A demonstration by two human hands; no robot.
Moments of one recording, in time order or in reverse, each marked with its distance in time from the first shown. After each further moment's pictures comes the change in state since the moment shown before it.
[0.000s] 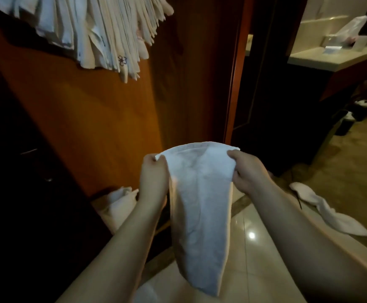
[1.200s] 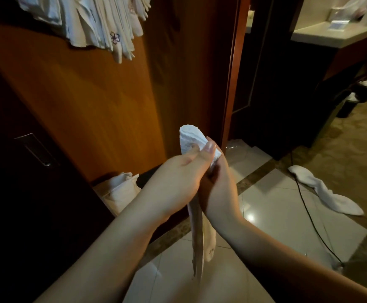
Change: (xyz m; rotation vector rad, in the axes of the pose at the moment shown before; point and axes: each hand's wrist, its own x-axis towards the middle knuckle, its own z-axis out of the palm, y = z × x) left_hand -0.095 0.060 -0.031 0.277 -0.750 0.063; right_hand -0.109 0.072 0.020 -0.273 -0.206 -0.633
